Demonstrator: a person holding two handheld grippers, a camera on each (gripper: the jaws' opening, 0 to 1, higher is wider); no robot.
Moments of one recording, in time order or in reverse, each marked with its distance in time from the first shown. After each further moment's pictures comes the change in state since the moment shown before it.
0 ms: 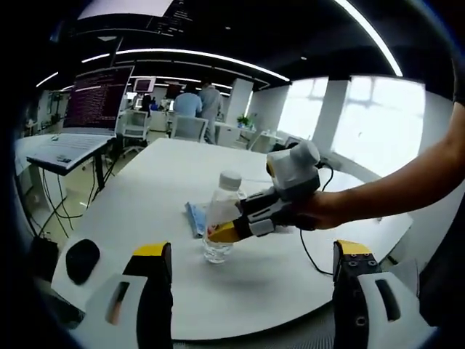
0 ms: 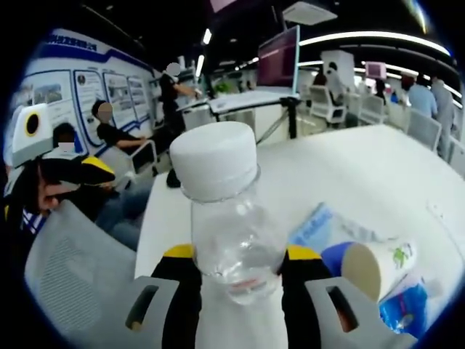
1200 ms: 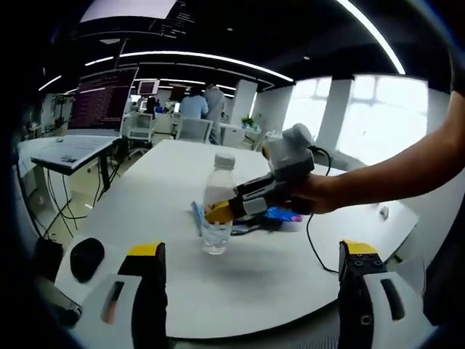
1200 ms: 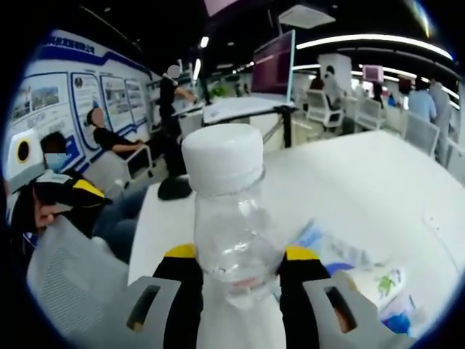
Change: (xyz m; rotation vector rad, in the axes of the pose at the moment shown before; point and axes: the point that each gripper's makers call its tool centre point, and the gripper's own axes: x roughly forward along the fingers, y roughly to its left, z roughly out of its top) left arm 0.000 0.005 -0.005 0.026 -0.004 0.038; right arm 0.009 -0.020 0.030 -0.006 -0.022 -0.020
